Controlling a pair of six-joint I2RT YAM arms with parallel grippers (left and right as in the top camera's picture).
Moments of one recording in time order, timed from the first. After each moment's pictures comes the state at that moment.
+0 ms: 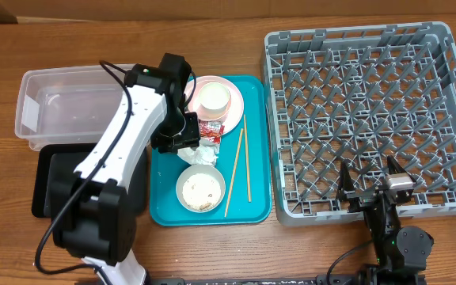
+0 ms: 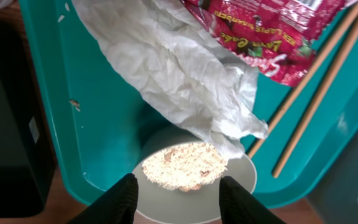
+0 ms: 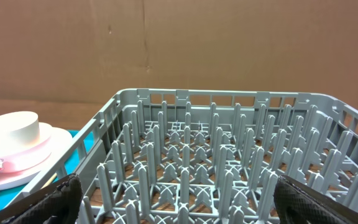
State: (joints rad) left arm -0.26 1.86 1.55 -1.31 0.13 -0.43; right arm -0.09 0.01 0.02 -0.02 -0.21 -0.01
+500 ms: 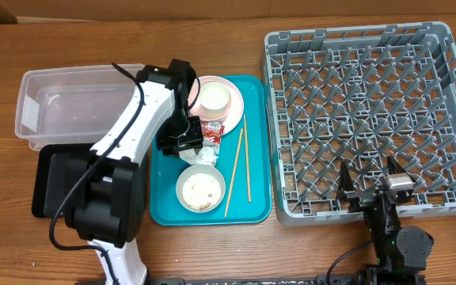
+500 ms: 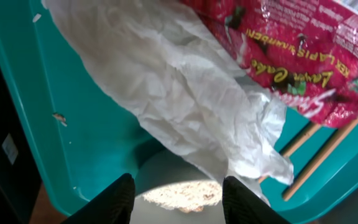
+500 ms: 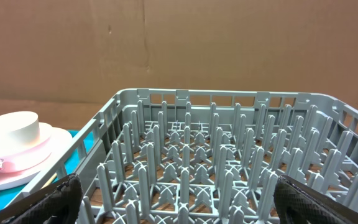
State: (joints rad) left arm -0.26 1.98 1.55 -1.28 0.13 -0.46; right arm -0.09 0.01 0.02 -0.02 -0.21 -0.01
